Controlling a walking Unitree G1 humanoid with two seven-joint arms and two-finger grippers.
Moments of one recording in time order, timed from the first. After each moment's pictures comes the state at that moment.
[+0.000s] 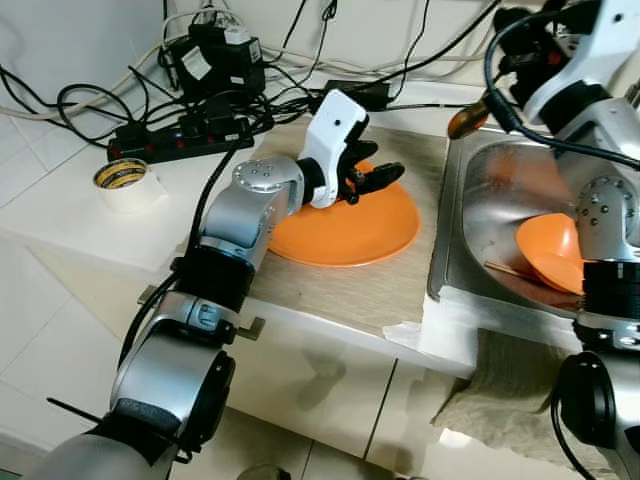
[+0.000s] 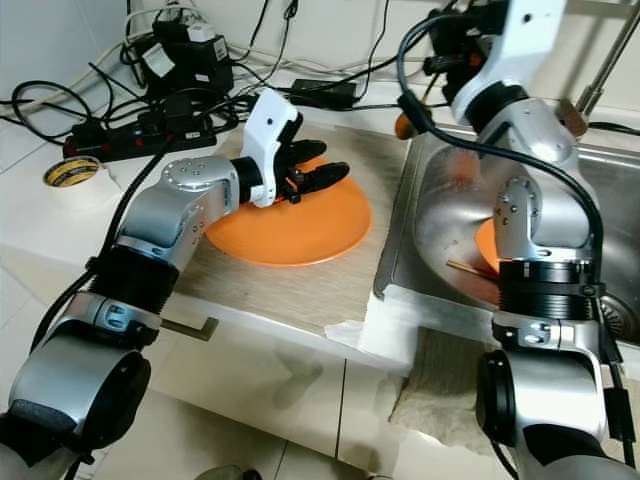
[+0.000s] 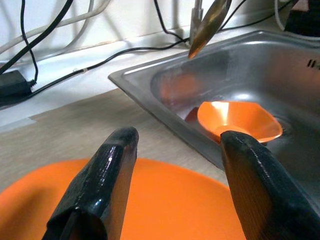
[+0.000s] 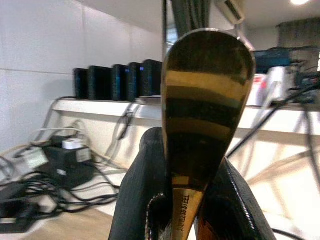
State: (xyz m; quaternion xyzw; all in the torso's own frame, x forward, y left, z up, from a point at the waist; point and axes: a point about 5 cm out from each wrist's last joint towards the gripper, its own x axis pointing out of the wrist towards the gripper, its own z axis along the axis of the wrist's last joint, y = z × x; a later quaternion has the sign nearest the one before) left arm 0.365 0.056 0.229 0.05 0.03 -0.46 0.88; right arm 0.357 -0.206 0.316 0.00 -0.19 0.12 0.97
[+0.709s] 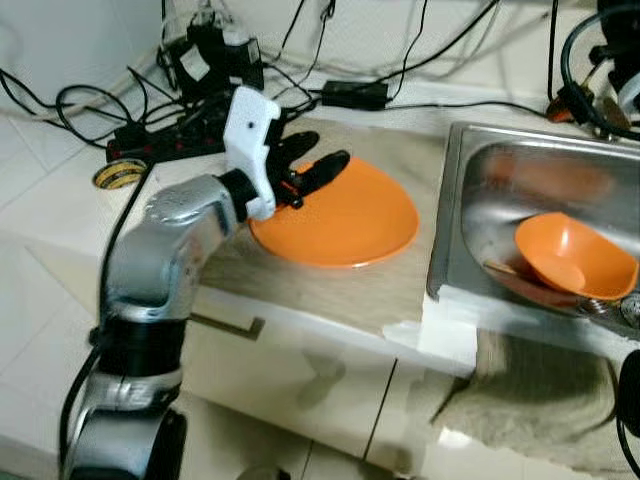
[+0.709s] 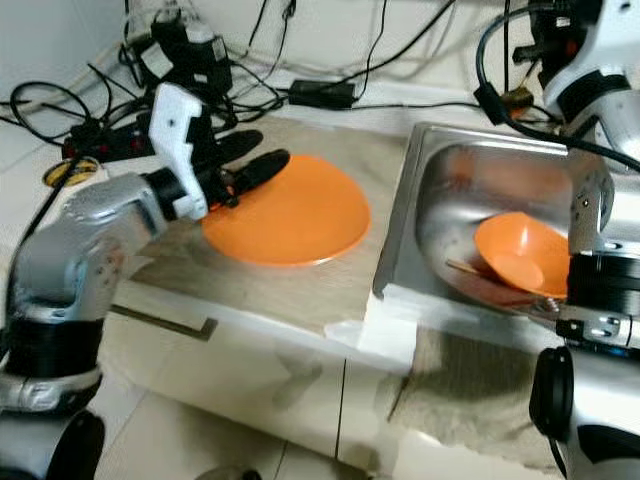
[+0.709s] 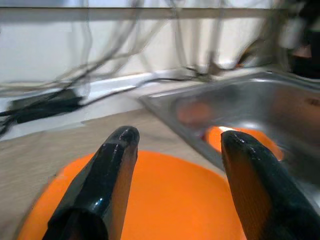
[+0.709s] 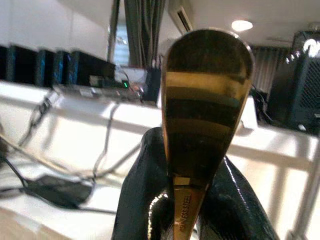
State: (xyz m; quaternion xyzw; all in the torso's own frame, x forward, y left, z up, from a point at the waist) left arm 0.302 0.122 0.254 0.01 -0.01 -0.44 0.90; right arm 0.351 -0.277 0.313 -0.10 -0.19 0.02 0.98
